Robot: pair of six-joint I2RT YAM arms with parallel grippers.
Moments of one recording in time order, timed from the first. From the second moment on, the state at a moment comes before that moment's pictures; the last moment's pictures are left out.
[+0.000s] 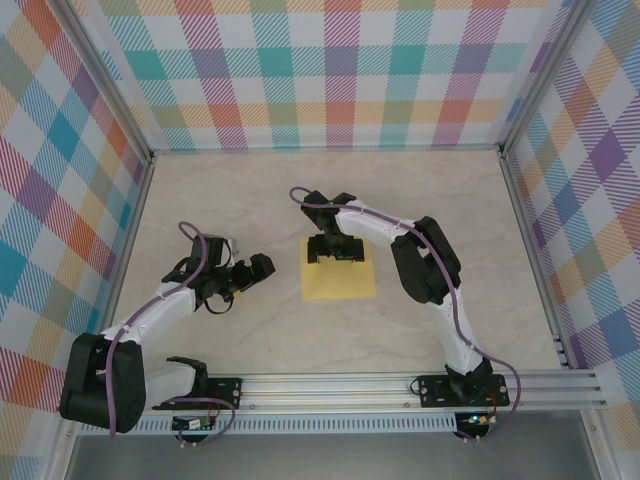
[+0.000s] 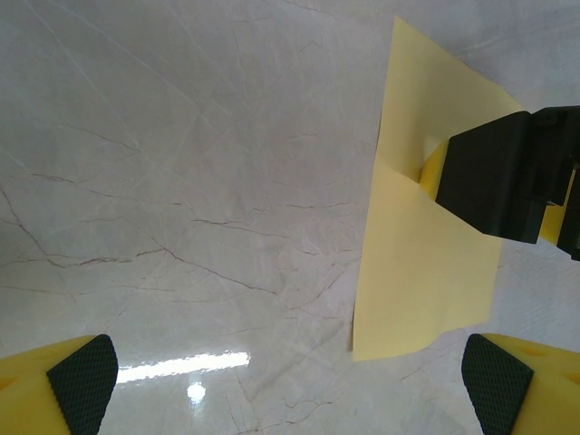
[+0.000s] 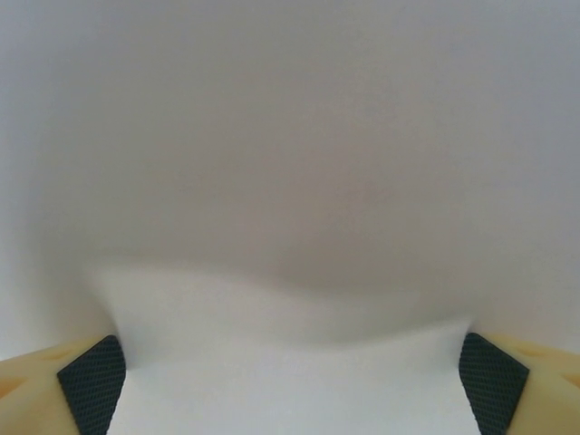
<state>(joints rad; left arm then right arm) -0.21 1.18 0.56 -0.32 0.41 -0.68 0.73 2.24 1.78 -1.02 0.06 0.68</state>
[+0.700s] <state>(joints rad) -0.21 1.19 0.56 -0.32 0.41 -0.66 0.73 2.26 1.80 -1.01 0.06 0.63</state>
